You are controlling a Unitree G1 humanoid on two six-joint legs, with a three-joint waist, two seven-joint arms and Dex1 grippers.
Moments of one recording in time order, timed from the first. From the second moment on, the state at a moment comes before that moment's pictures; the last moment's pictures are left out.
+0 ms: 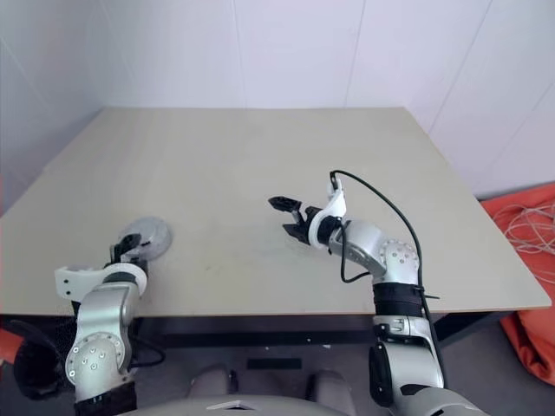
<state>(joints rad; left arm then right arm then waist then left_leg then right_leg) 0.09 -0.09 0.36 -0.46 -1.37 0.23 0.84 -0.50 -0.15 -0.18 0.23 1.72 1.04 -0.51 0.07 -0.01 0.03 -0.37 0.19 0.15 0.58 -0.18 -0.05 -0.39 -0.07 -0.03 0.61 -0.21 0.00</state>
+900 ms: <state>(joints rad) -0.01 0.43 0.01 -0.42 -0.94 0.45 0.41 -0.29 -0.41 0.09 -0.13 0.77 0.65 0.09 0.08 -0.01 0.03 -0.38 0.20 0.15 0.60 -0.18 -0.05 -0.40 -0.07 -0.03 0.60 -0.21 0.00</state>
